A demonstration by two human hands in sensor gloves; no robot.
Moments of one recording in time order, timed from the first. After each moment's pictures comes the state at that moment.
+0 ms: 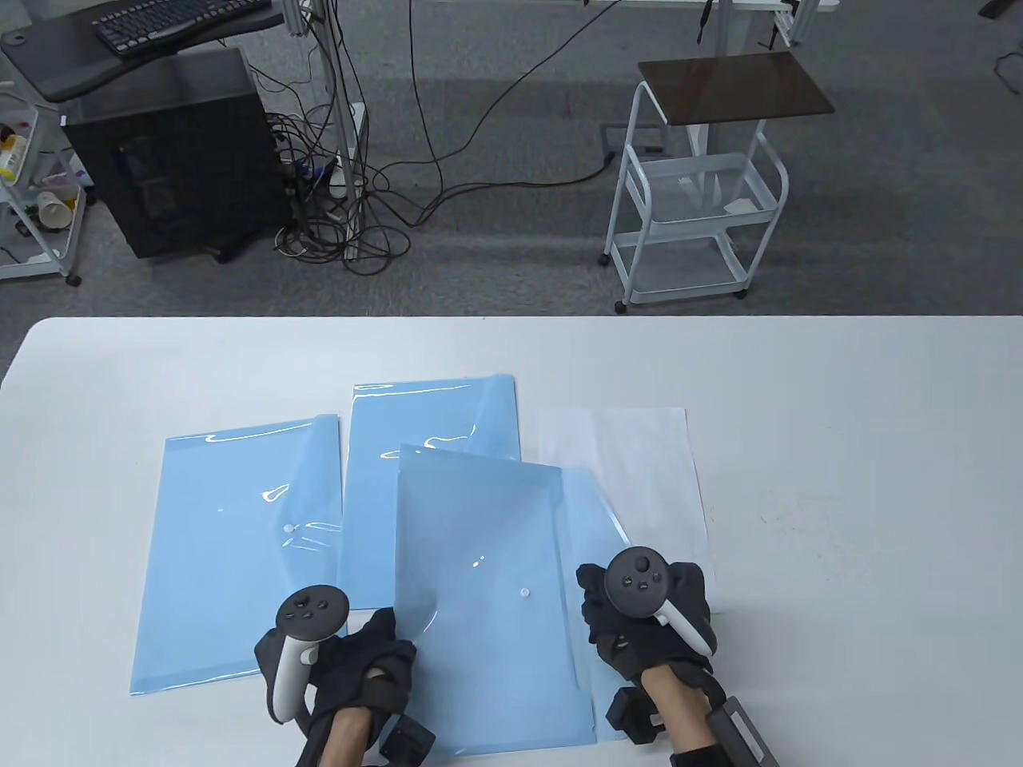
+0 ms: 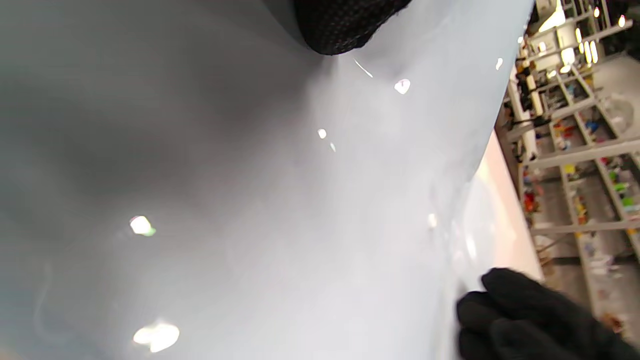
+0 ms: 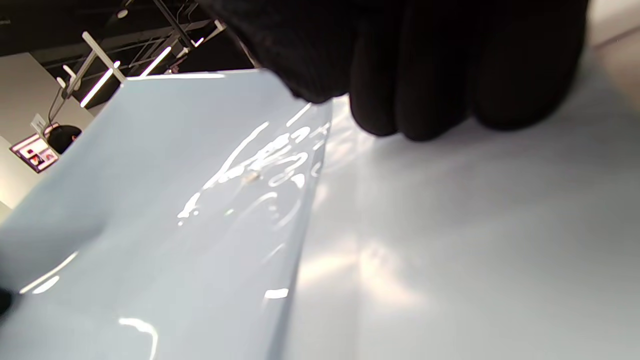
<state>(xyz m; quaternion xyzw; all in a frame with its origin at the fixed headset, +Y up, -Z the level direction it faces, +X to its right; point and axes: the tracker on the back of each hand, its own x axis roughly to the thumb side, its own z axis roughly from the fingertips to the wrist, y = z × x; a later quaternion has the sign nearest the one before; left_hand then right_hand) -0.206 -0.782 -0.223 -0.26 0.16 0.53 0.79 0.129 -0.772 -0.285 0.07 0.14 0.95 0.27</state>
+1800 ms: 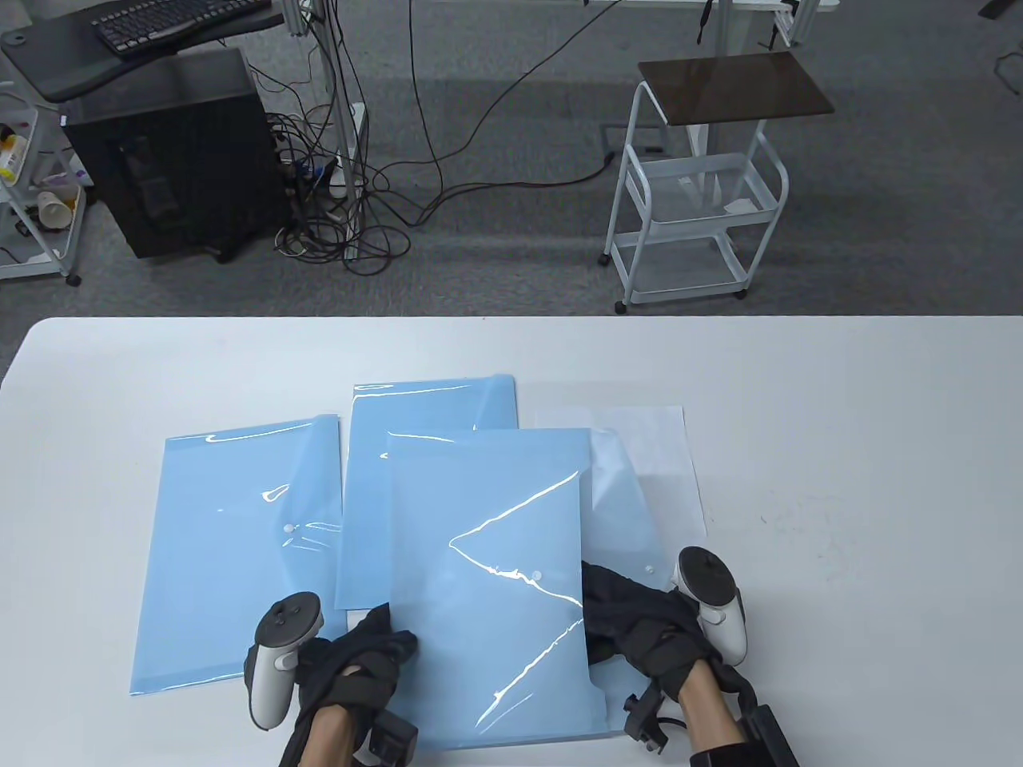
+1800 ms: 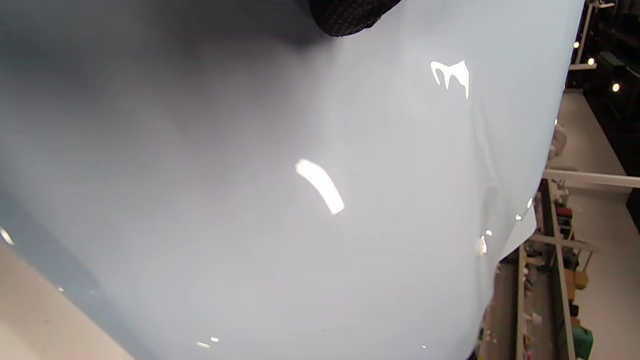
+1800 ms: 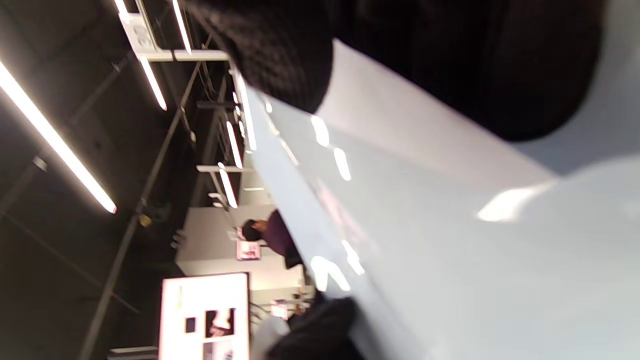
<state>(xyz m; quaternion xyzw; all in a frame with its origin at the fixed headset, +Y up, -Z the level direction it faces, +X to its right) -0.210 -0.790 -0.221 -0.29 0.12 0.65 0.69 0.148 -0.792 -0.282 0.11 0.27 0.71 0.64</state>
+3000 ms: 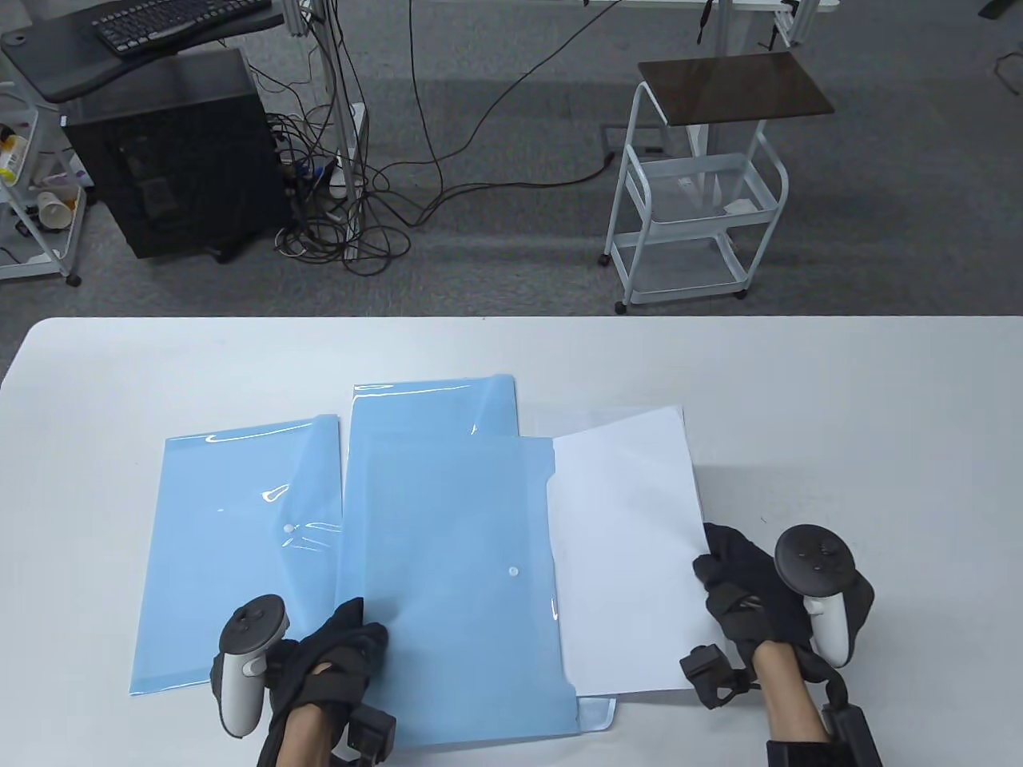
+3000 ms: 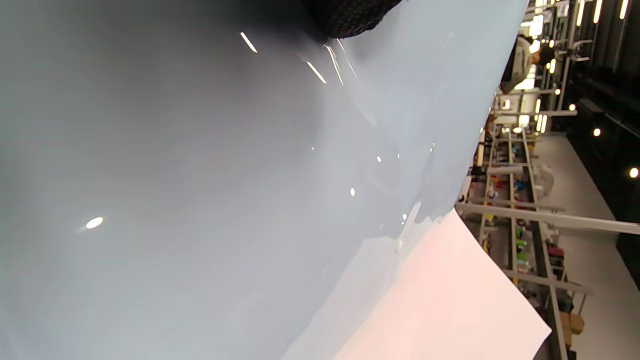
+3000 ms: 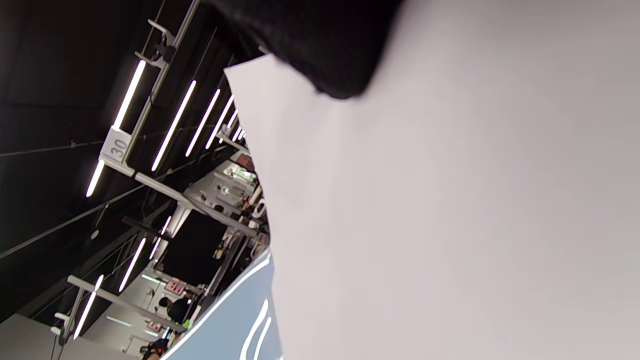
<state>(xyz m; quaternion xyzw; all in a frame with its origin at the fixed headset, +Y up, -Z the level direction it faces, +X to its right) -0.238 -0.782 -0.217 -0.24 0.16 0.66 0.70 0.257 -0.707 -0.282 -0.11 0.03 0.87 0.49</state>
